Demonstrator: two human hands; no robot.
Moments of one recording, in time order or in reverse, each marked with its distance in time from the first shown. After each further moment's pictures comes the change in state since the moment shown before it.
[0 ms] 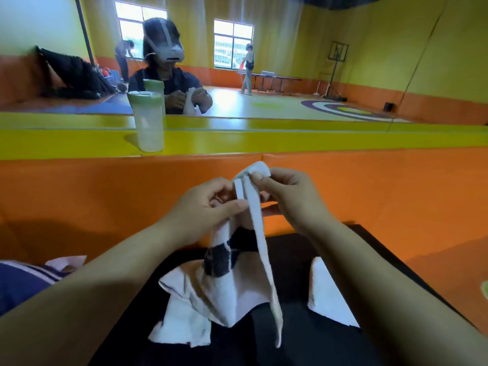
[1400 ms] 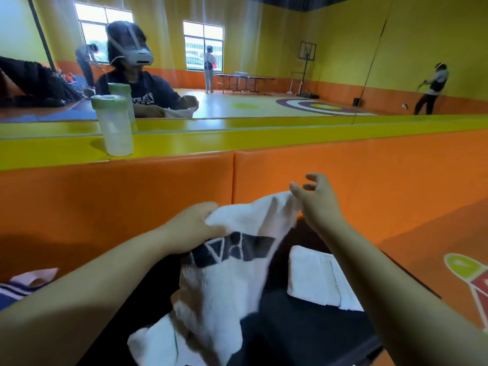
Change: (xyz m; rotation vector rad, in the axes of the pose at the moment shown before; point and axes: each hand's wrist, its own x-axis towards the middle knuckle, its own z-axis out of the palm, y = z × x) left_hand 0.007 -0.017 0.032 0.383 -0.247 -0.106; right_hand -0.028 0.038 -0.089 -0.465 0.588 0.201
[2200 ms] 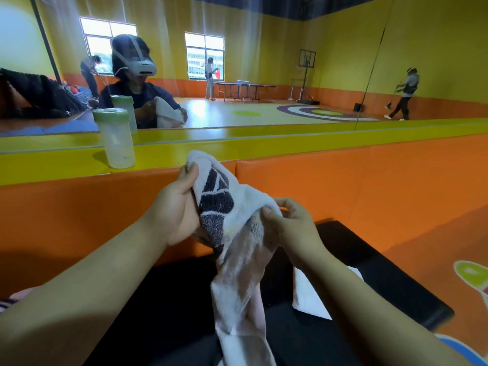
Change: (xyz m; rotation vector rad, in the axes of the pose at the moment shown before) left_hand 0.021 0.022 -0.029 -1.367 0.131 -0.024; right_hand -0.045 -0.018 0.033 0.437 -0.236 0.023
